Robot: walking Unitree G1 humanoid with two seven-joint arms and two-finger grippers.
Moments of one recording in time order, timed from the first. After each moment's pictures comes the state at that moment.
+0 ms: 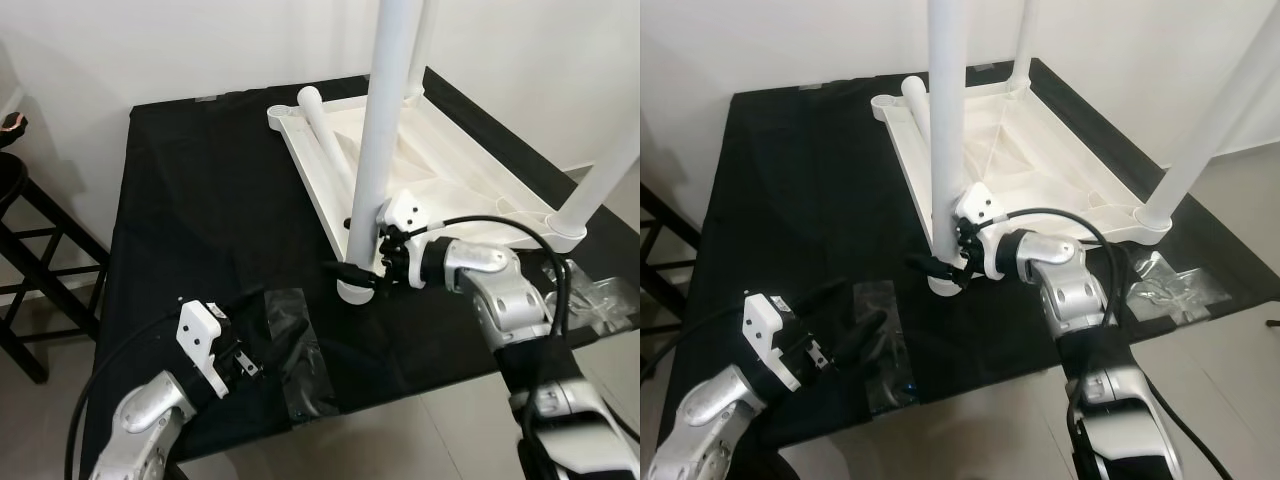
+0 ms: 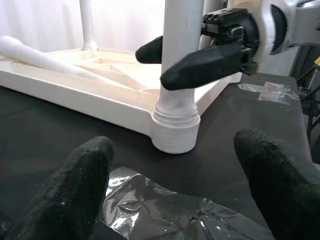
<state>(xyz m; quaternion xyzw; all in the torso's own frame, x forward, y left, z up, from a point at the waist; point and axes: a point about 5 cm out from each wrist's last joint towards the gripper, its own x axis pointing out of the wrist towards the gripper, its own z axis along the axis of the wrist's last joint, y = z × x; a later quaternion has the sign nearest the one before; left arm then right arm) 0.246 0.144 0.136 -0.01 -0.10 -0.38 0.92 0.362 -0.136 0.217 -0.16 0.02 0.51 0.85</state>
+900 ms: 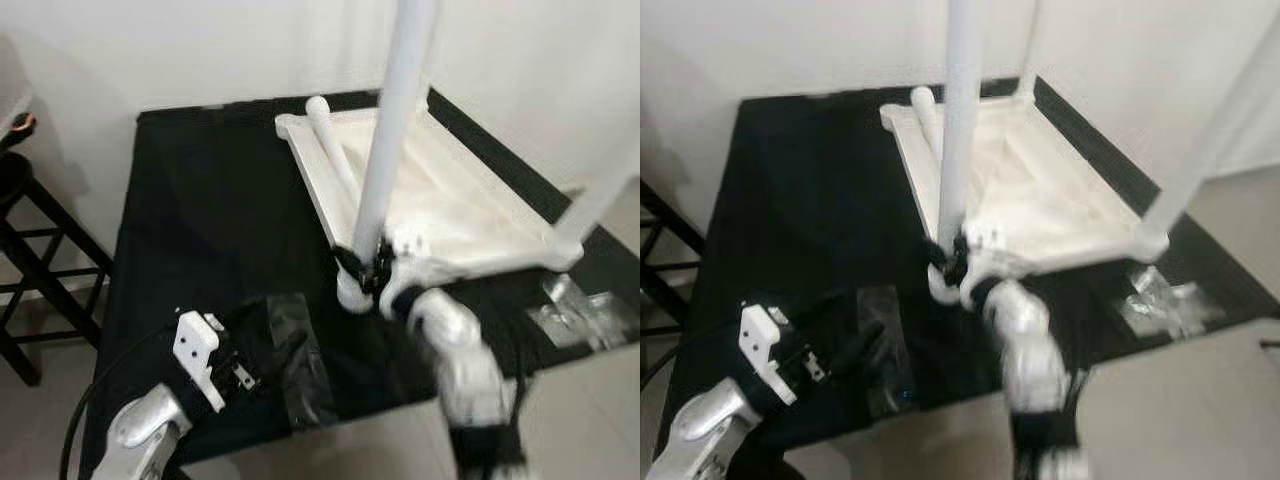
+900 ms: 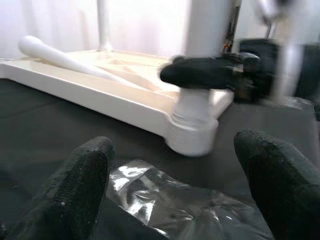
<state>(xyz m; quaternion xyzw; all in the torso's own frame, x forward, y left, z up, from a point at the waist) 0.244 0.149 0.135 -0.01 -0.10 -0.36 0.93 0.312 -0.100 0.163 -0.03 -0.02 0.22 0.98</state>
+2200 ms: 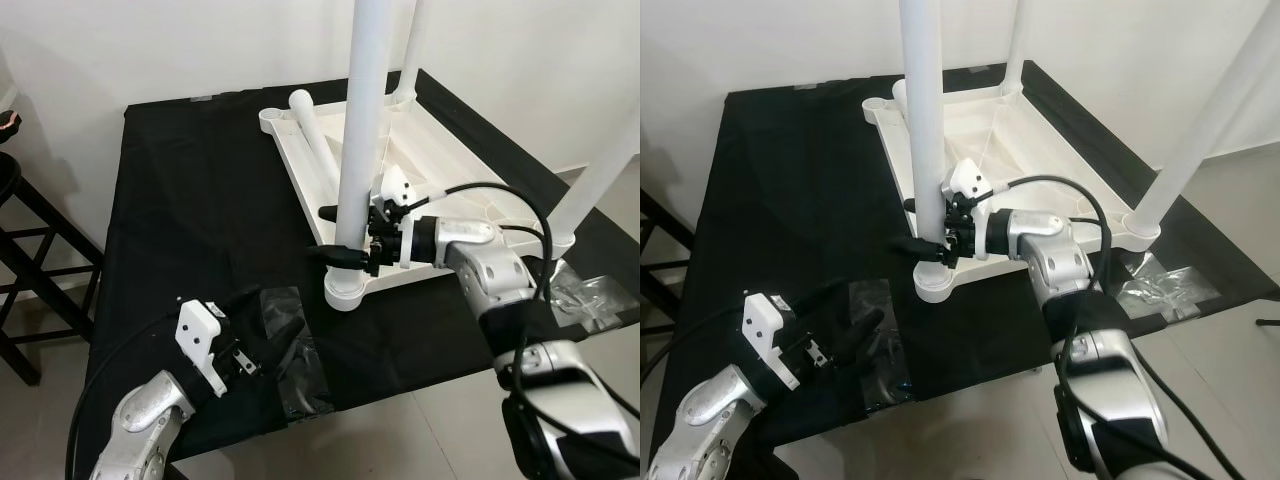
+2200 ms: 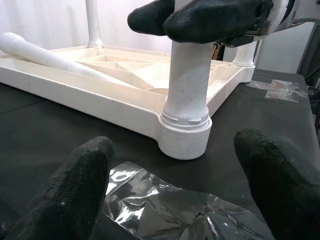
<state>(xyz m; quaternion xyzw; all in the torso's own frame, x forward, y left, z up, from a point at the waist) 0.248 0.146 0.132 -0.01 -0.09 -0.36 0.93 0.367 -0.121 0.232 -0.11 0.00 0.60 0.80</state>
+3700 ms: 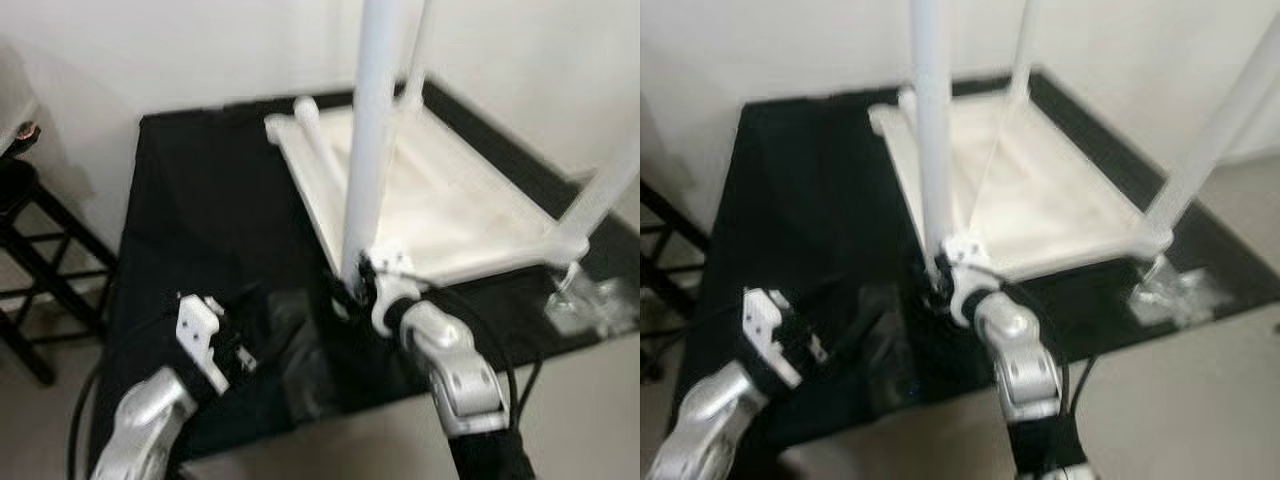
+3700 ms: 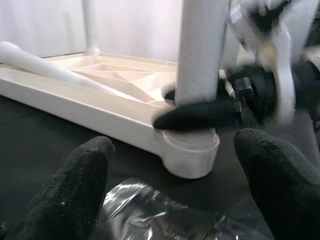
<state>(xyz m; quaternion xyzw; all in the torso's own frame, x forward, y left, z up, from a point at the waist) 0.250 0.147 0.137 -0.02 -0.10 -0.37 0.92 0.331 -0.105 0.181 -0.08 0.03 0.33 0.94</state>
